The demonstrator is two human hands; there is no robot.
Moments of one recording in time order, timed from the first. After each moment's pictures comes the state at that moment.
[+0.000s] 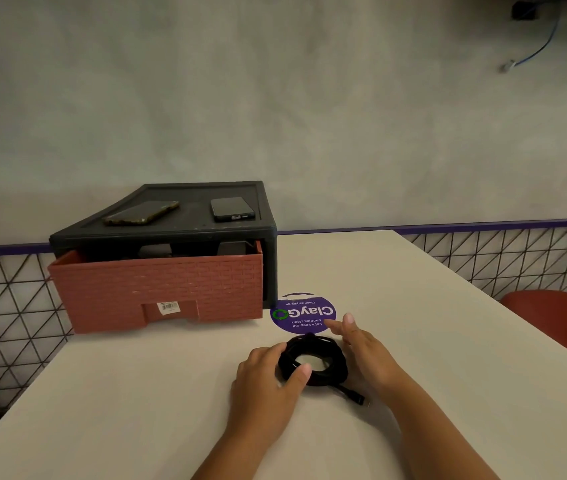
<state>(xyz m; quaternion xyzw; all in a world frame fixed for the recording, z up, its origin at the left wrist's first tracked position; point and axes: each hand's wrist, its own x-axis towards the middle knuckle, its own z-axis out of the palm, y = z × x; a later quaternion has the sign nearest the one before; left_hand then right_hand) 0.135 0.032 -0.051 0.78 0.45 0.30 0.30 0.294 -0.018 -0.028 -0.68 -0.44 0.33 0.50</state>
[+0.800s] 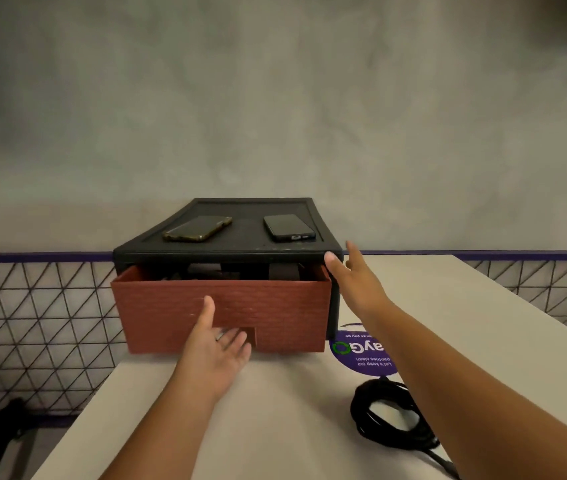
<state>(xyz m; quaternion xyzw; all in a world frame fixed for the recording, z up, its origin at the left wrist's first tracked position) 0.053 0.160 0.014 0.18 0.36 0.50 0.77 0.245 0.122 0.063 -0.67 -0.50 0.19 0.52</state>
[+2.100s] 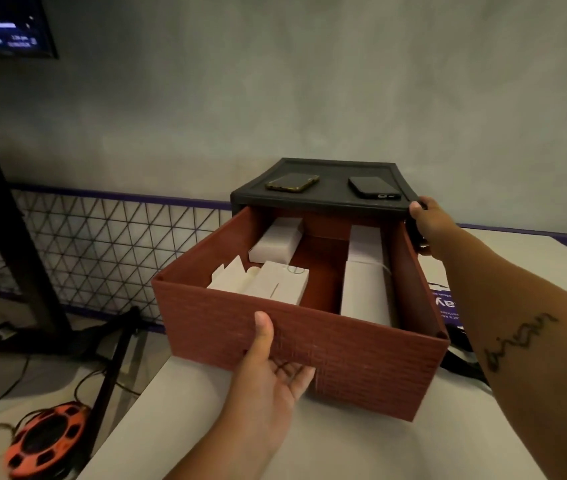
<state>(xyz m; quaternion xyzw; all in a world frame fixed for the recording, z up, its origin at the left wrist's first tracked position) -0.024 -0.003 0.001 0.14 0.33 0.57 0.74 0.256 0.164 0.072 -0.69 -0.43 0.27 0.51</state>
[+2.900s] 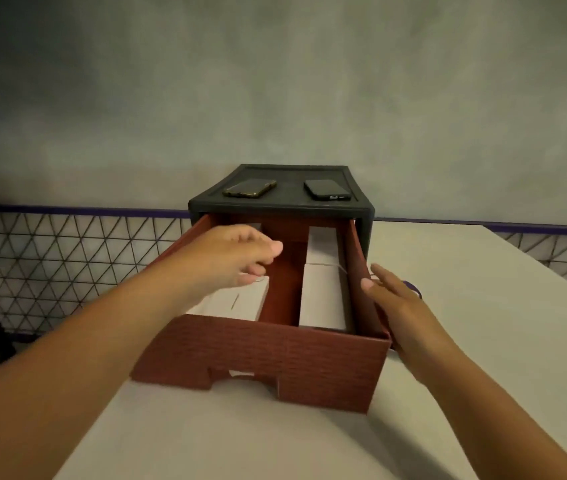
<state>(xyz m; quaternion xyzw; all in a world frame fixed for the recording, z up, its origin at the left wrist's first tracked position) -0.042 0.030 0.121 0.71 0.45 0.29 0.45 0.169 -0.031 0.041 -0.57 -0.41 0.40 0.59</state>
